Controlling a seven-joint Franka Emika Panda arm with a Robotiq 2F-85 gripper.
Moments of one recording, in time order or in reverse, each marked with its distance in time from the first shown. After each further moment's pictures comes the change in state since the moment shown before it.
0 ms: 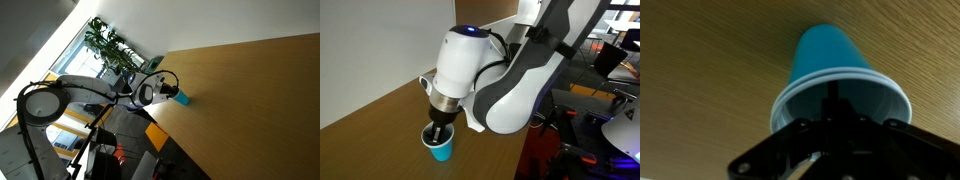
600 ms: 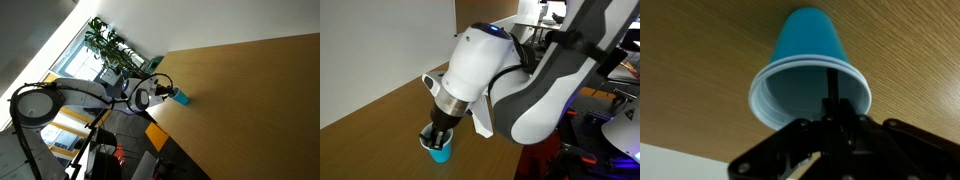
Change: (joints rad) arm 0.063 -0.051 -0.024 -0.100 -0.024 0.175 0.000
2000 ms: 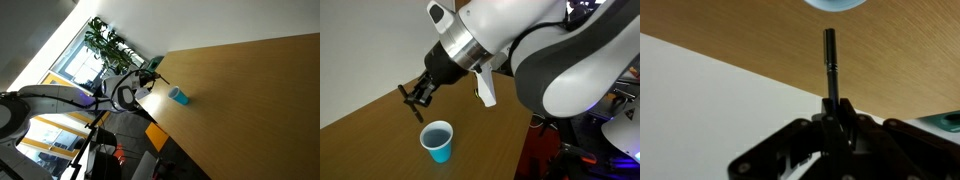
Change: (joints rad) arm 0.419 -0.222 -0.406 -0.135 0.130 0.196 -0.039
